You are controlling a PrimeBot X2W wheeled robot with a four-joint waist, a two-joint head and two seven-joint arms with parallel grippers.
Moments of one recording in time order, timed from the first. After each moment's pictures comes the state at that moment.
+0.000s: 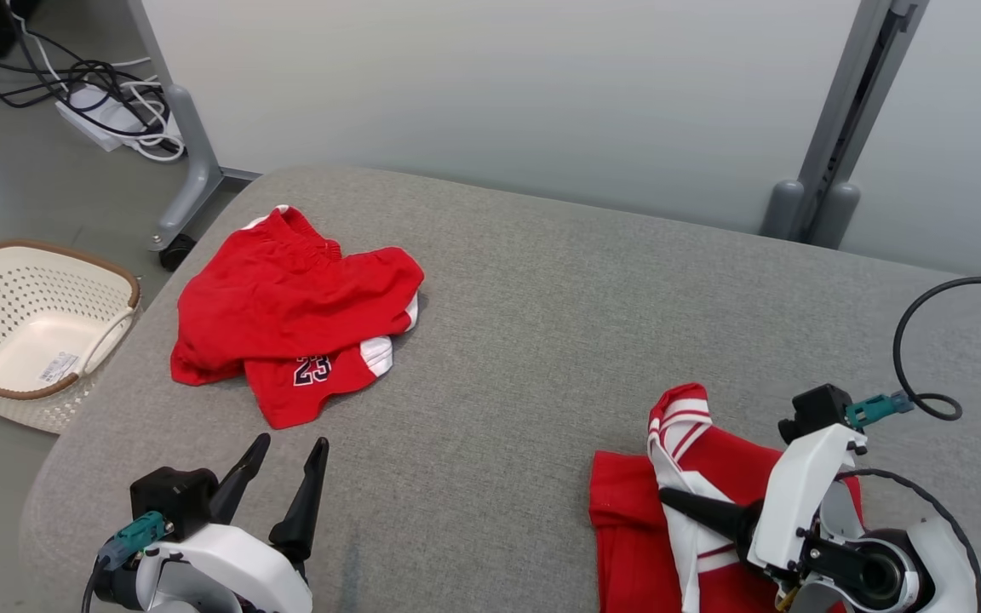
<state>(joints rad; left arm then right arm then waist) -0.22 0.43 -0.68 0.30 -0.86 0.13 -0.25 -0.25 -0.16 0.23 0.32 1.00 0.13 0.77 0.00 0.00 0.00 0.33</state>
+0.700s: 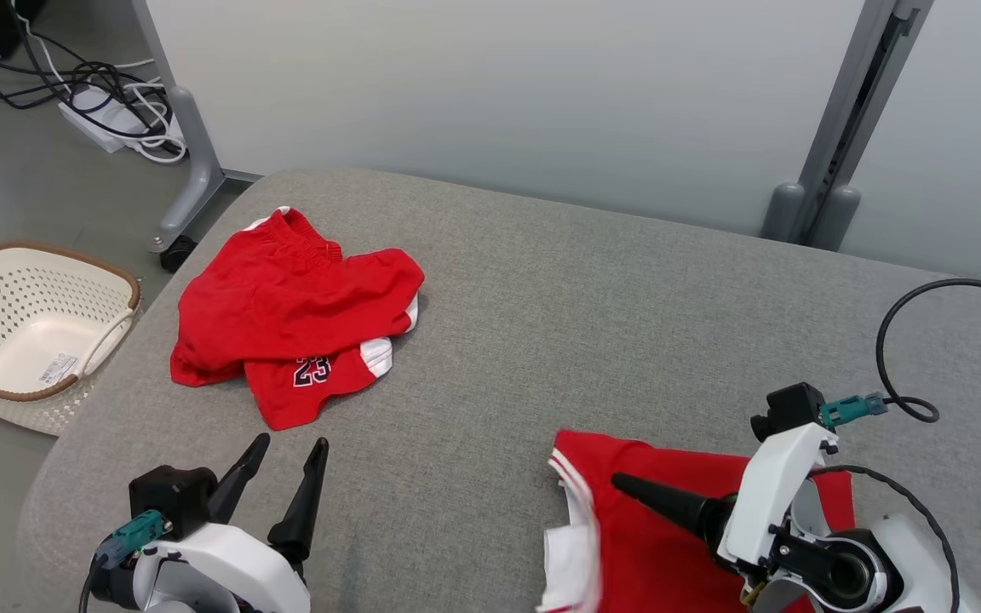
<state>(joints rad) -0.21 0.45 -0.69 0.27 -0.86 0.15 -0.23 -0.29 -0.16 0.35 0.37 1.11 0.13 0.66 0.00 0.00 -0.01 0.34</state>
